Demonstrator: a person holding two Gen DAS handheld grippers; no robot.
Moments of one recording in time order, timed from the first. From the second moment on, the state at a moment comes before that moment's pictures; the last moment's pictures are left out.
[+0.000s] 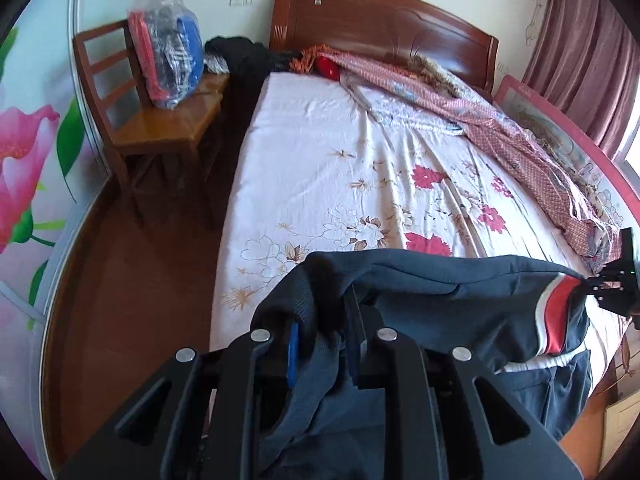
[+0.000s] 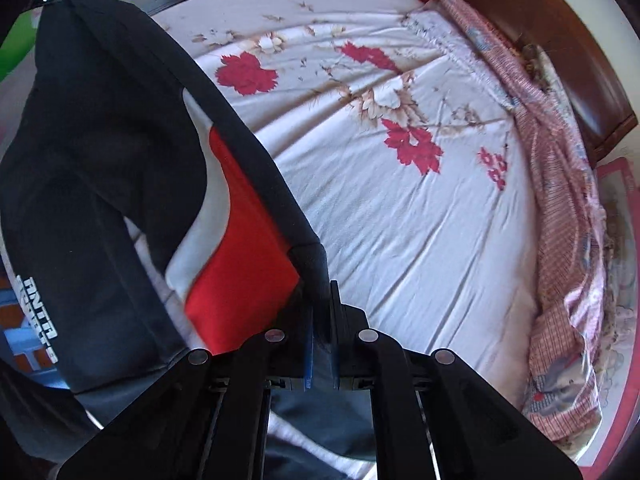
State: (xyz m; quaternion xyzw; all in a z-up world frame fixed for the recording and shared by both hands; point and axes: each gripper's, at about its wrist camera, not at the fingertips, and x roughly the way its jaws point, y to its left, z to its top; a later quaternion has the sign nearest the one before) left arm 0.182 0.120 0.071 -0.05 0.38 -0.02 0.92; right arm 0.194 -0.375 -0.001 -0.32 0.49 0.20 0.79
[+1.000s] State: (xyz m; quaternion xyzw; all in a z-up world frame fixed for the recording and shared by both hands) left arm -0.036 0.159 -0.087 -0.05 0.42 0.03 0.91; right arm -0.063 -0.352 -0.129 -0.23 0.47 0.08 0.85
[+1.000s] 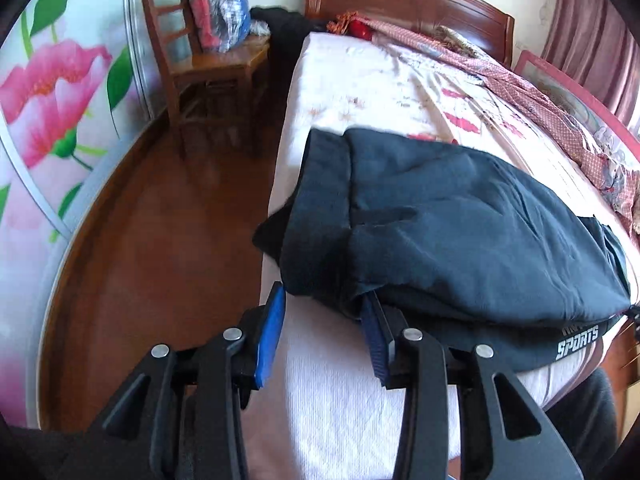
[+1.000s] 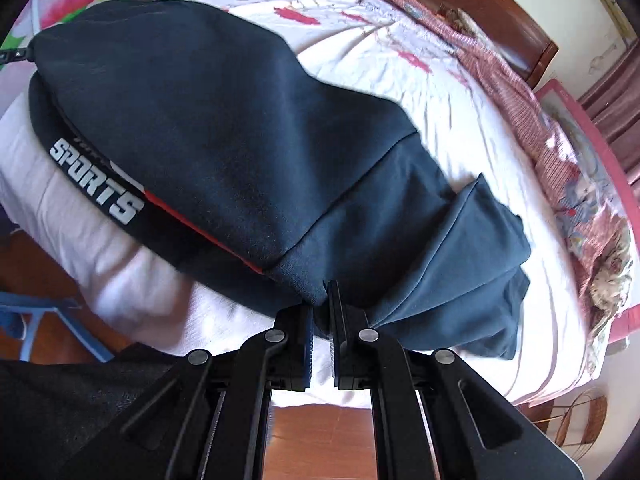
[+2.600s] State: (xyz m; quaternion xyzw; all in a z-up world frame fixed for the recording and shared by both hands) left arm 0.005 -0.078 0.001 0.06 0.42 -0.13 0.90; right arm 0.023 -0.588 -0.086 0.35 0.33 -0.20 0.85
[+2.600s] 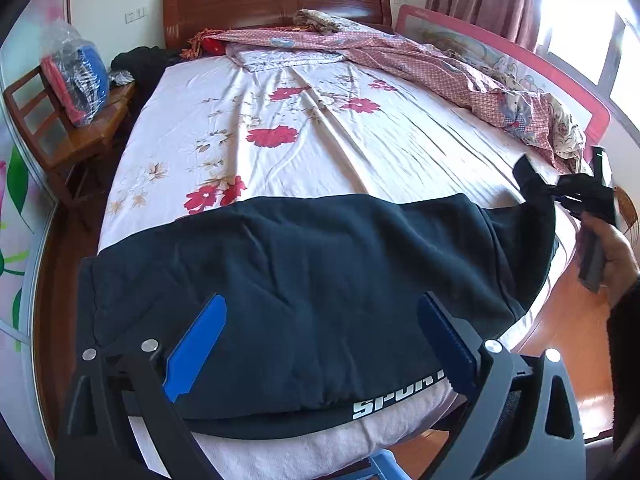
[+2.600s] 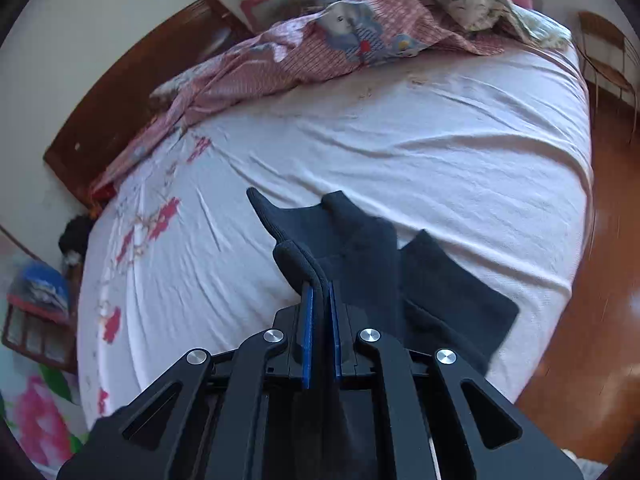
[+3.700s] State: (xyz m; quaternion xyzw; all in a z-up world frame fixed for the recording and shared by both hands) left arm -0.050 -0.120 -0.022 0.11 0.44 -0.15 0.88; right arm -0.057 -0.647 -0.217 0.62 0.21 -0.05 0.75
